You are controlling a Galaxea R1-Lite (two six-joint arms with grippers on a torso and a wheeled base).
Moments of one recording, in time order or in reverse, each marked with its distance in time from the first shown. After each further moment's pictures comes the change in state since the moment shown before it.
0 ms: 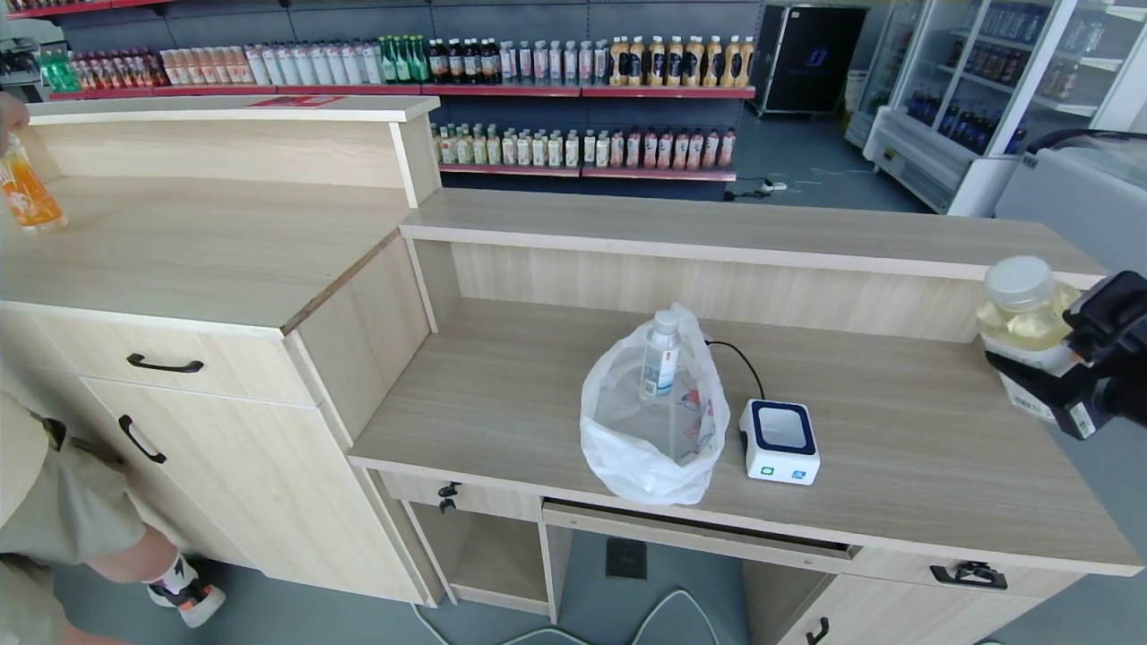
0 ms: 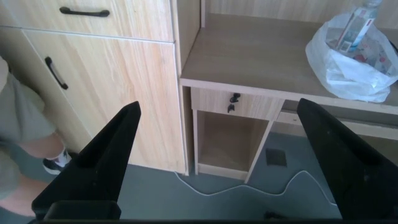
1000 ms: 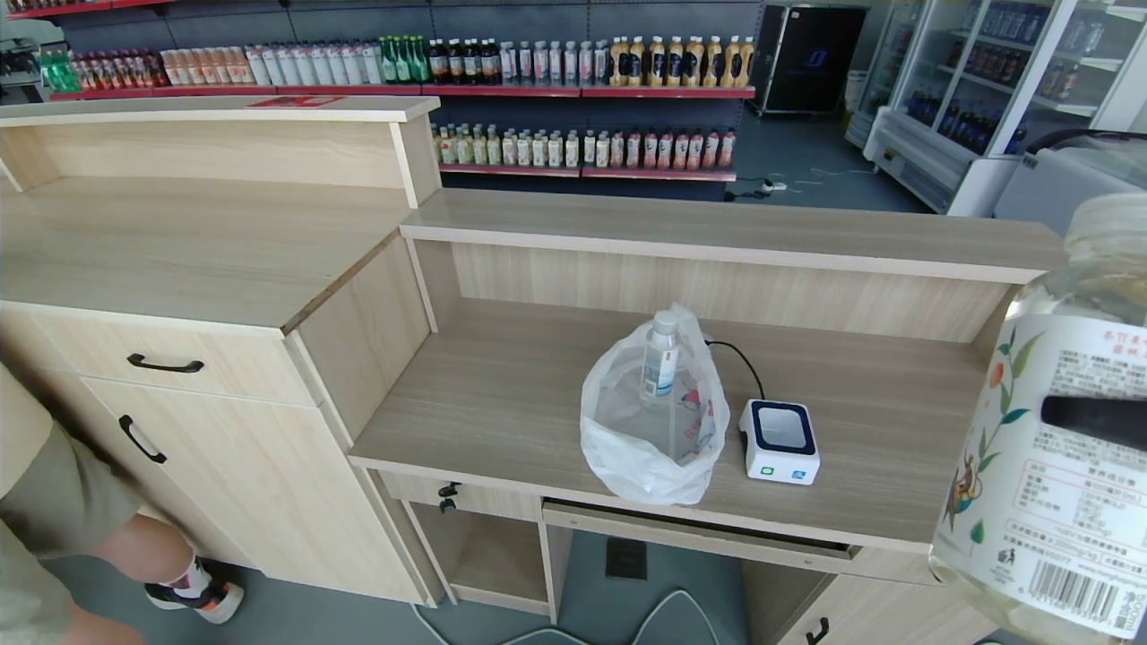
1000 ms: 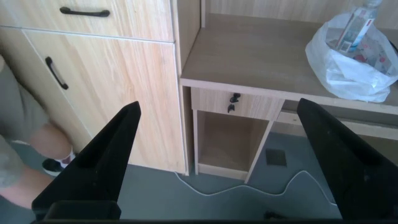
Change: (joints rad) left arm 0.001 0.000 0.000 0.000 0.000 0.000; right arm 0.468 -0.461 -0.225 0.758 0.437 1.232
